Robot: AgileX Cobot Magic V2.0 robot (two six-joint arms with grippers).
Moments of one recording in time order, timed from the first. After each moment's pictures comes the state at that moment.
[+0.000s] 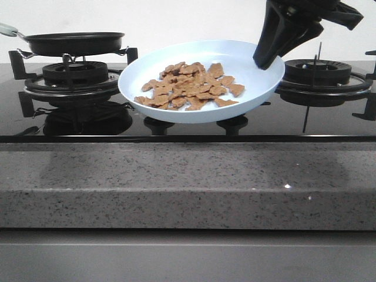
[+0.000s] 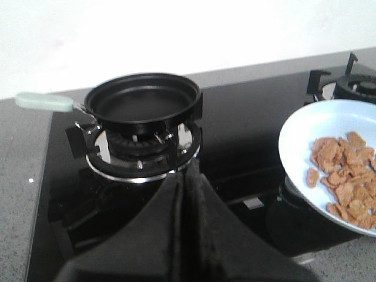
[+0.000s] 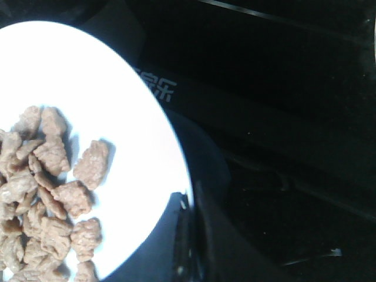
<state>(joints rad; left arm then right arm) -0.27 0.55 -0.53 -0.34 0.24 0.35 0.30 1.59 -1.34 0.36 0.80 -0.14</state>
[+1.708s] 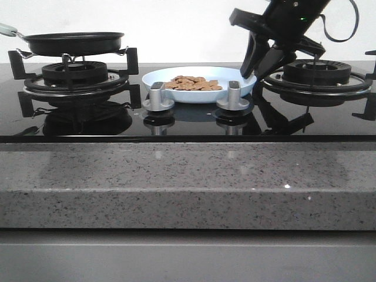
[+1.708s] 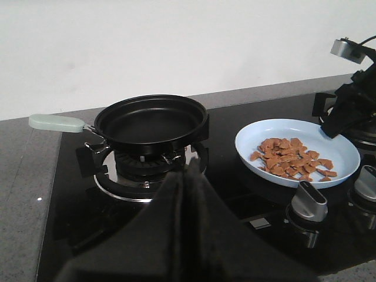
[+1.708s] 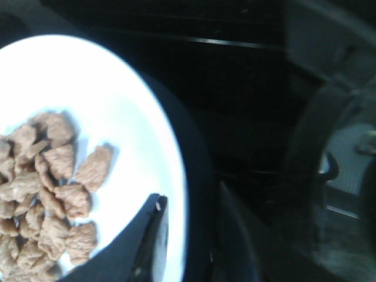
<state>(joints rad) -0.27 0.55 -0.53 -0.34 0.19 0.35 0.14 2.06 -1.86 0.45 0.91 -0.10</state>
